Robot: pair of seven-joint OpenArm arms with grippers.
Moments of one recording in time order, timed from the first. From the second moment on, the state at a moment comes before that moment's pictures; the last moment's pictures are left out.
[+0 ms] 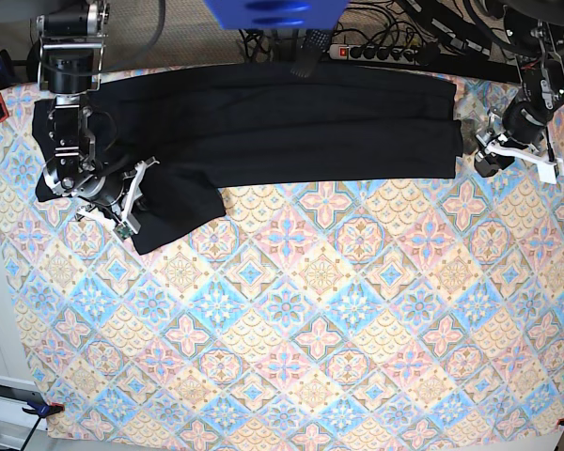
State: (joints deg) left arm 27.3 -20.1 -28.2 99.0 -52.1 0.8 44.7; right arm 1.8 18.6 7.0 65.3 -4.6 41.1 -24.9
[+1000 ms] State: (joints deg) left arm 27.4 -20.0 -28.2 99.0 -52.1 0.9 44.7; right arm 13.4 19.1 11.3 48.6 -4.0 41.2 -23.6
